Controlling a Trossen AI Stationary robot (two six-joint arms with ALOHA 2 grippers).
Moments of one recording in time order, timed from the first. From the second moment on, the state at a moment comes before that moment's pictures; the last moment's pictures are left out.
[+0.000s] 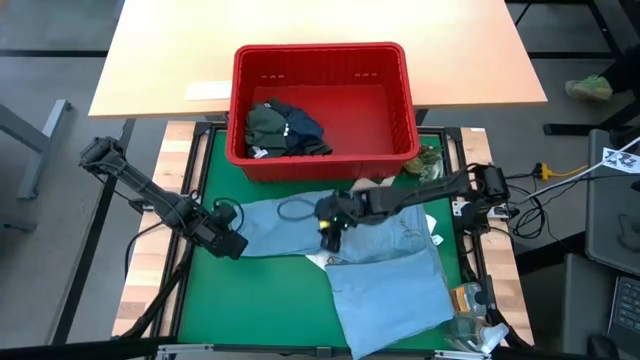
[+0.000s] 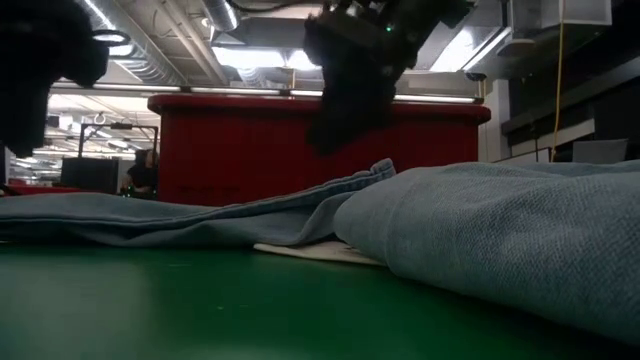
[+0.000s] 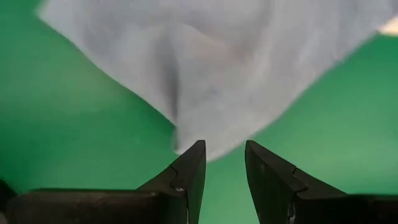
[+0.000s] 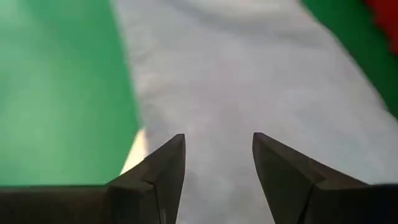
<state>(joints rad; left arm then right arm) -0.55 1.03 0.68 -0.92 -0.21 -1.58 0.11 1.85 1.36 -0.44 0.06 0.31</state>
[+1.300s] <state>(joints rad) -0.66 1.44 0.67 -0.65 -0.33 -1.41 0.13 1.88 1.36 -0.28 0.09 0.20</state>
